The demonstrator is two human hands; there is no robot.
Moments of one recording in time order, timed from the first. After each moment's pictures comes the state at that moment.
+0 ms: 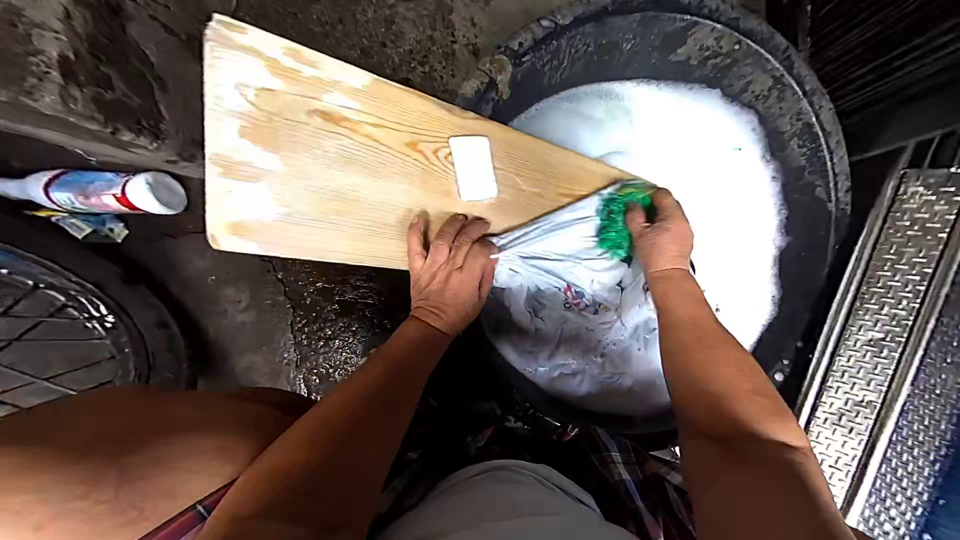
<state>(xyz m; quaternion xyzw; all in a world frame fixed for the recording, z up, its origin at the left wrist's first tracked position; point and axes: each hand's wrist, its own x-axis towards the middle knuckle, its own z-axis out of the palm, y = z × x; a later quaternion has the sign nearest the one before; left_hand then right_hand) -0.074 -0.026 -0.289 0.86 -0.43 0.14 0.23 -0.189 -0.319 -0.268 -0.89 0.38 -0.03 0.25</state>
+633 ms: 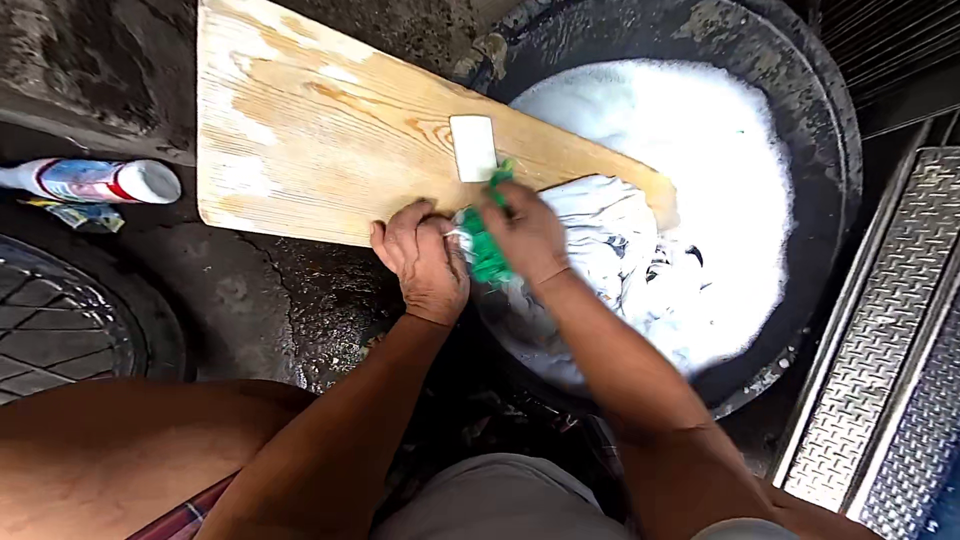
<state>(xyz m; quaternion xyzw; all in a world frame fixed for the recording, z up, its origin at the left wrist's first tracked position) -0.084 -0.020 -0.292 0.90 -0.28 0.15 0.31 -0.119 -0.174 -0.245 -0.89 0.25 -0.04 0.37</state>
